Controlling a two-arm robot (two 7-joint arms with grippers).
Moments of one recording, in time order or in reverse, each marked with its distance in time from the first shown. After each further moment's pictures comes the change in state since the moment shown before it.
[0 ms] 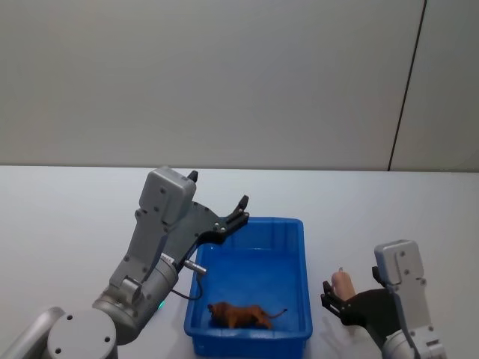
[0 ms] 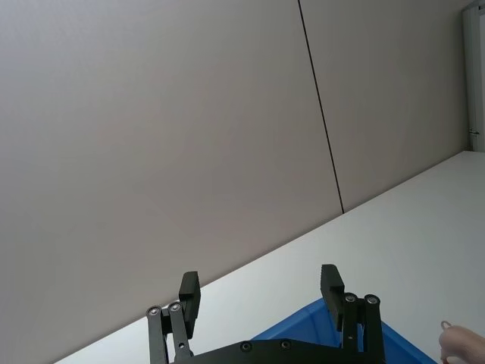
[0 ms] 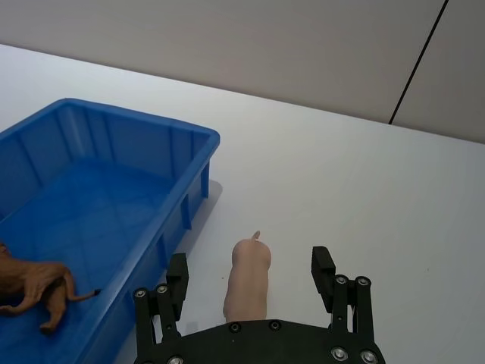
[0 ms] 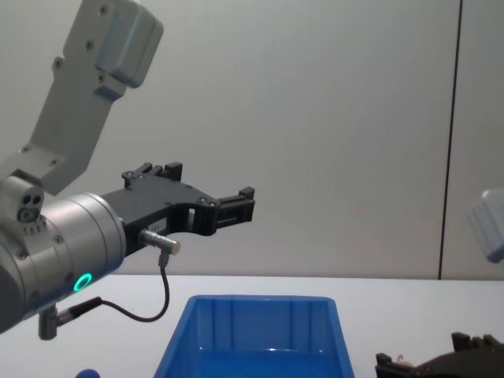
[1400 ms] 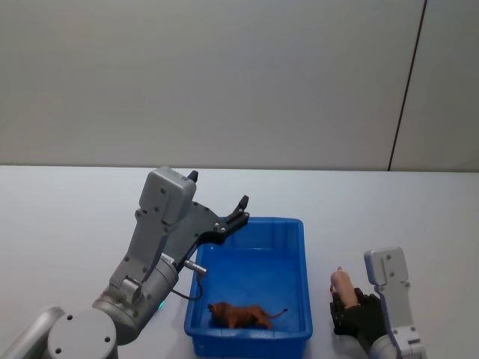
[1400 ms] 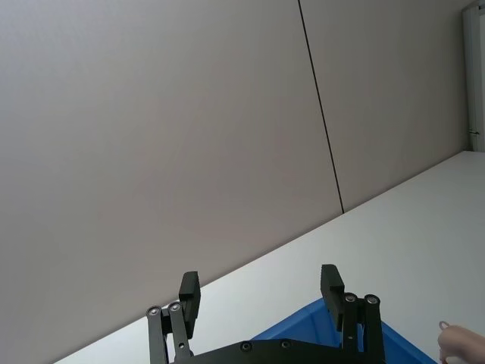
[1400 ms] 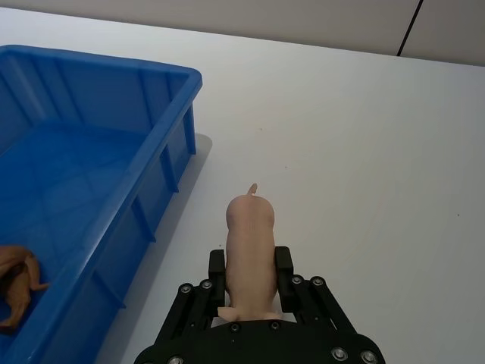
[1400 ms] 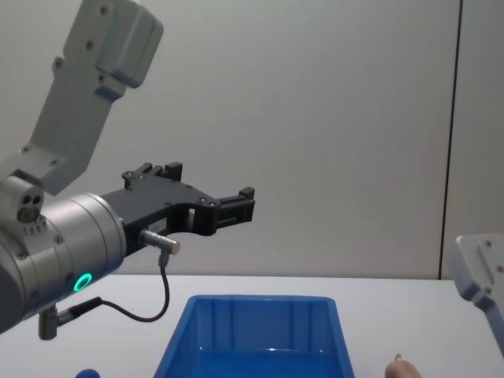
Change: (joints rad) left arm 0.000 0.000 0.000 0.000 0.000 0.000 0.000; right arm 0.059 -0.067 0.007 0.138 0.040 0.059 -0.048
